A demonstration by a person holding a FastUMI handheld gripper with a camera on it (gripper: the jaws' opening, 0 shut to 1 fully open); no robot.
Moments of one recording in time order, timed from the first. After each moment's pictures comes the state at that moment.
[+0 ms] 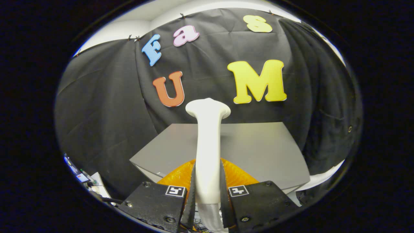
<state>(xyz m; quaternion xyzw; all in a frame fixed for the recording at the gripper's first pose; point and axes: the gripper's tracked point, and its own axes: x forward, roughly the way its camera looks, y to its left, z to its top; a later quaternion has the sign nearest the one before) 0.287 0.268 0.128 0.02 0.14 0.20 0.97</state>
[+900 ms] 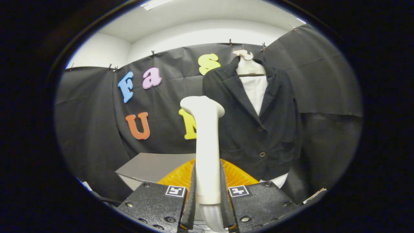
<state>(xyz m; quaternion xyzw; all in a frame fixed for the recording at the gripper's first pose) 0.153 0.022 0.231 0.06 -0.01 0.05 1.00</state>
